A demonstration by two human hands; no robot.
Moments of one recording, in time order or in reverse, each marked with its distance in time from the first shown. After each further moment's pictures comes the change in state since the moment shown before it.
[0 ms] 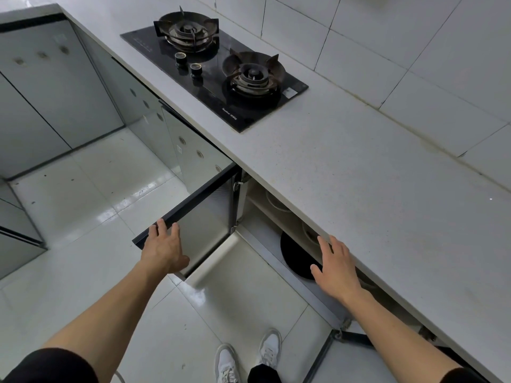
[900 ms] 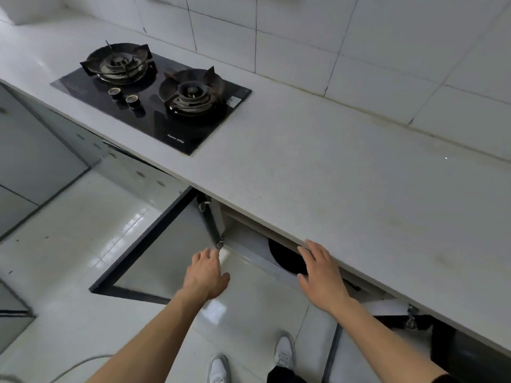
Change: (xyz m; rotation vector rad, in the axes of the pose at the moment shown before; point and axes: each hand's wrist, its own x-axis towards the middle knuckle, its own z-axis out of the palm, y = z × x) left_hand -0.017 0.159 -0.011 -0.029 -0.080 0.294; right_hand -0.019 0.040 0.002 0.185 0.066 -0.047
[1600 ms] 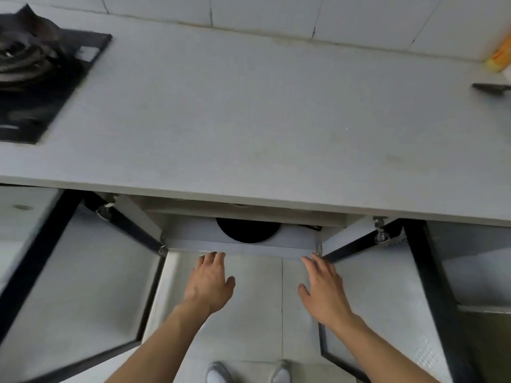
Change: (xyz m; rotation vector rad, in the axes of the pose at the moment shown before) left_hand 0.078 0.050 0.147 0.160 -0.104 0.459; right_hand -0.078 0.053 0.161 0.163 0.034 0.606
